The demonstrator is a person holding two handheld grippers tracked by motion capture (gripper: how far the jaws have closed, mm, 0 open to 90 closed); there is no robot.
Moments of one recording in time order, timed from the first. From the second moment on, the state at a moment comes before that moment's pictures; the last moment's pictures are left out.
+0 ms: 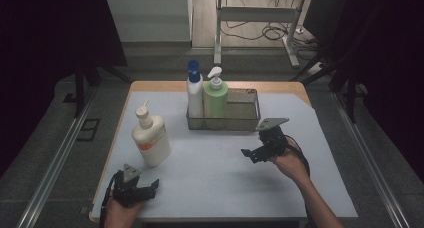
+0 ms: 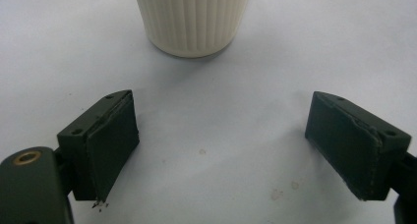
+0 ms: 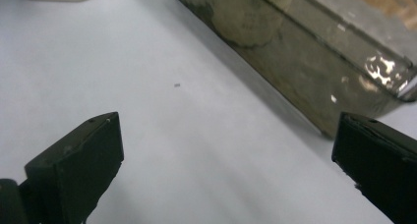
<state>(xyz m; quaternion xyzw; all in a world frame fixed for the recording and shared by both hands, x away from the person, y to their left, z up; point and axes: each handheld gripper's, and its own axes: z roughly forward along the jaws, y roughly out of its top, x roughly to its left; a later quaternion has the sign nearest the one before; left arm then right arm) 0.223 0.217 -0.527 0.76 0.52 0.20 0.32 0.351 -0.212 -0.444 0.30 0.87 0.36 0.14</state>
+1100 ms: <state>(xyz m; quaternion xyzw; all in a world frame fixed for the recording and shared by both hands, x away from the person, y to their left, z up) 0.224 0.218 -0.526 0.76 0.52 0.20 0.32 0.301 -0.234 -0.508 0.33 0.87 0.34 0.13</state>
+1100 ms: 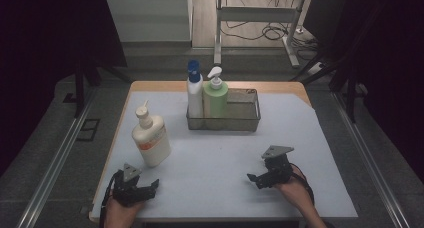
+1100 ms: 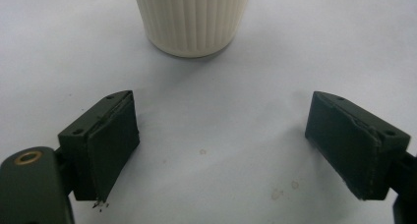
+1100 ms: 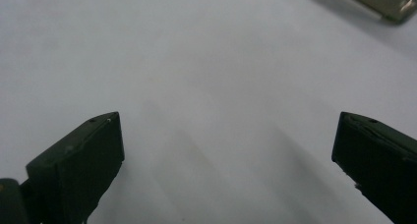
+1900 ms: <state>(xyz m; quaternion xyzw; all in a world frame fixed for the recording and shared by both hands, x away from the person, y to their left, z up) 0.228 0.232 -0.517 0.75 0.54 0.20 0.32 0.296 -0.237 -0.524 0.33 0.87 0.35 0.13</state>
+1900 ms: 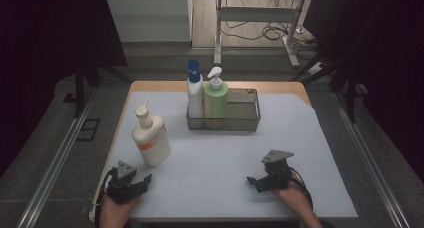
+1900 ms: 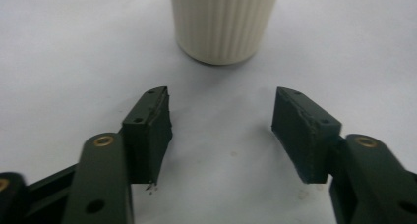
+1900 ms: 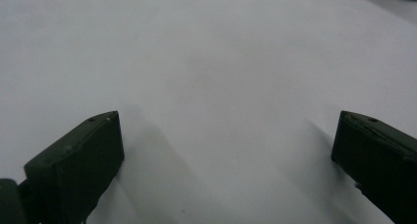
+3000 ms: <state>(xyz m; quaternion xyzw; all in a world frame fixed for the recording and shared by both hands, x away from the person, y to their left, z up) 0.286 0.265 -0.504 0.75 0.54 0.19 0.33 0.296 -0.237 -0.524 0.33 0.87 0.35 0.13</state>
